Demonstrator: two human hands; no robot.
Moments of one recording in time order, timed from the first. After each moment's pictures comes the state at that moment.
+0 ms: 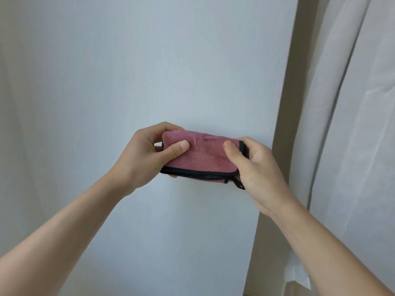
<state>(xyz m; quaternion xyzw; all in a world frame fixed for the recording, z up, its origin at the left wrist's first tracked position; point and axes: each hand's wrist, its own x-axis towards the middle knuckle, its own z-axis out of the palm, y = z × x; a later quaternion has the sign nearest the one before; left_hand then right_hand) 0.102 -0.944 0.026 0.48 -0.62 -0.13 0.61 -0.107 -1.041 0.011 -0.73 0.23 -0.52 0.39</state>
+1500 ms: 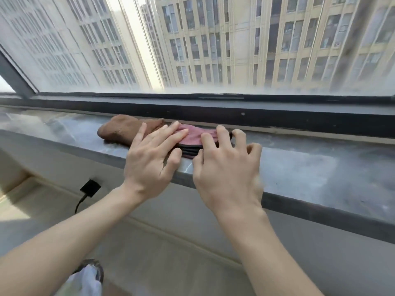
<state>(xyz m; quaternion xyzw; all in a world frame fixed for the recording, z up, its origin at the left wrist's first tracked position) 0.222 -0.304 -0.205 0.94 0.08 0.32 -0.01 0.287 -0.475 -0.194 -0.90 -0.31 -0.22 0.19</state>
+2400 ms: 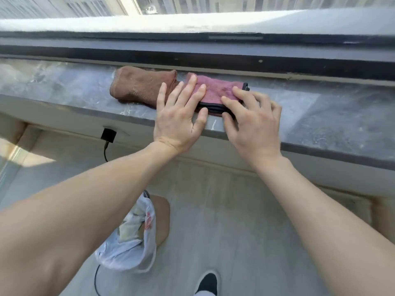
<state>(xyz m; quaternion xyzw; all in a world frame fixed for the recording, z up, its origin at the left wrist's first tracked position) 0.215 -0.307 -0.177 0.99 0.10 0.12 -0.02 0.281 -0.489 -0.174 -0.91 -0.31 -0.12 0.24</state>
